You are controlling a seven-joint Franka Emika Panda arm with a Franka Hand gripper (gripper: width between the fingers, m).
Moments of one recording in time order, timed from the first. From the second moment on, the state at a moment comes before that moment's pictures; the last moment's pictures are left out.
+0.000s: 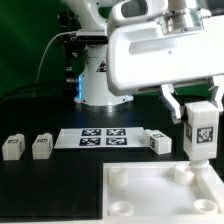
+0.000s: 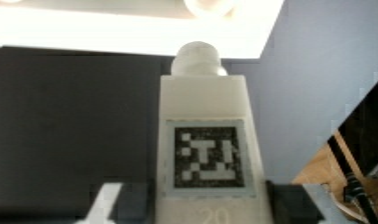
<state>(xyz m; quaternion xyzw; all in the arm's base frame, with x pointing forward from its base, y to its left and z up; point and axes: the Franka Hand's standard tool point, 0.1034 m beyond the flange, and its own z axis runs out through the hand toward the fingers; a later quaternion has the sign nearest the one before) 0.626 0.102 0.142 -0.96 -0.06 -0.26 0.06</state>
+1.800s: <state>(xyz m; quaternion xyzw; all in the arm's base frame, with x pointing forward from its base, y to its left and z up) 0.611 0.117 0.083 -0.95 -0.03 -0.29 0.05</state>
